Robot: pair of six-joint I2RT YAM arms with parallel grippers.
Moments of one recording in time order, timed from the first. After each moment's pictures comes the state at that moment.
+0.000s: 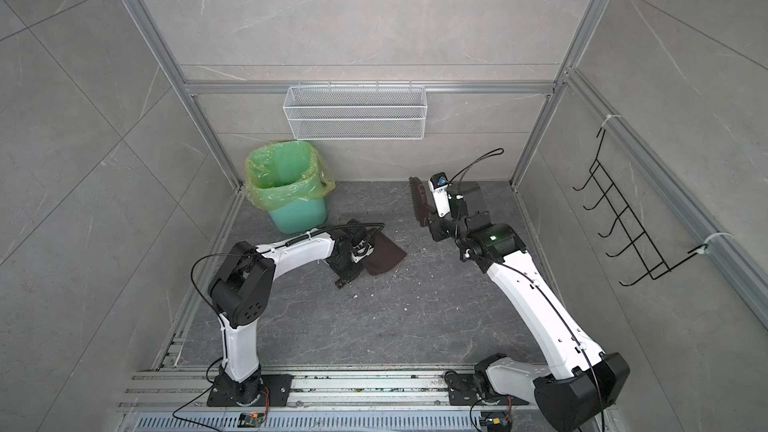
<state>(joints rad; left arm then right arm) -0.69 1.97 1.40 -0.87 -0.02 0.13 0.40 1.24 1.34 -0.71 0.12 -0.09</state>
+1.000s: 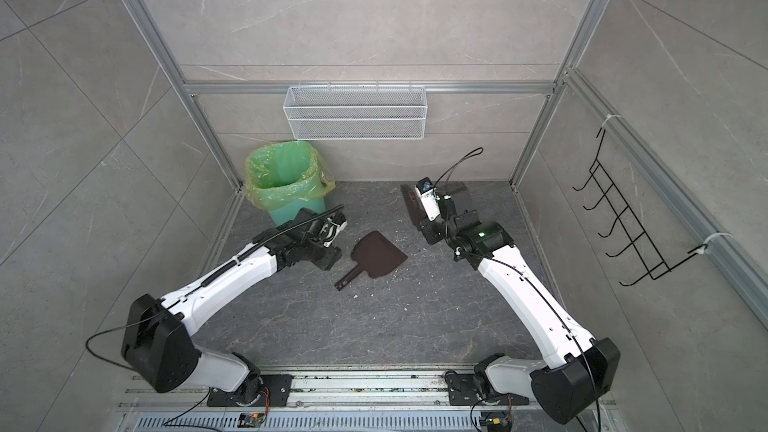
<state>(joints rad) -0.56 1.41 1.13 -0.66 -0.05 0.10 0.49 1.31 1.34 -0.71 0.16 -0.23</state>
